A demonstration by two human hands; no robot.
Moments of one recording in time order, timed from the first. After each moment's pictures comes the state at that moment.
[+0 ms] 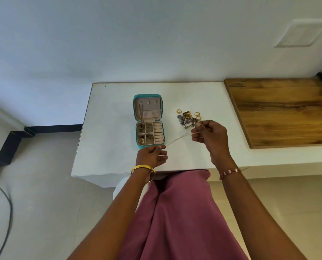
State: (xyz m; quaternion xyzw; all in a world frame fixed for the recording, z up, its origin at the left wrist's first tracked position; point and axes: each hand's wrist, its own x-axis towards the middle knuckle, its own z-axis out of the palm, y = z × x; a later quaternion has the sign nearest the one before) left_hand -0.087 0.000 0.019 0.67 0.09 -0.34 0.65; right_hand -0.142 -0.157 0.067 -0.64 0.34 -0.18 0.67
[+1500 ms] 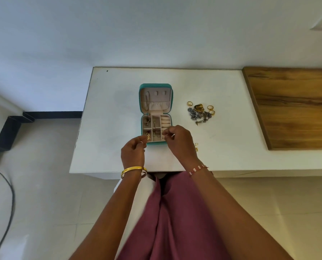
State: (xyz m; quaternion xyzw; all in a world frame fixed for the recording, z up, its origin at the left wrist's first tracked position) left_hand -0.057 0.022 0.000 0.74 0.18 -0.15 0.63; right_hand -0.078 -0.098 -0.006 -0.89 0.22 -0.04 0.39
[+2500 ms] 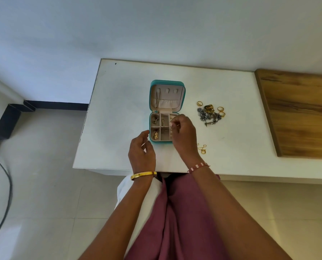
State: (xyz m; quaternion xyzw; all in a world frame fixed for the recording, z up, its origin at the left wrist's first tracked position) left_hand -0.060 0.024 -0.019 0.83 0.10 -0.02 0.55; right_hand -0.052 -0.082 -0.005 -0.86 0.26 -0.12 0.42
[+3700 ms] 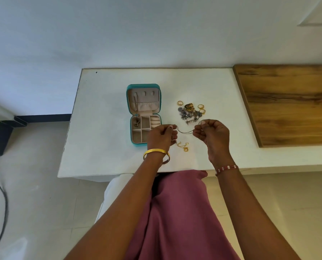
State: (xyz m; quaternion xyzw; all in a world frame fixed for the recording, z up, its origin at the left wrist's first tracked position) left_hand -0.056 -0.063 0.010 0.69 0.06 -0.29 0.66; right_hand -0.117 -0.179 0.019 -0.54 0.41 -0.19 0.71
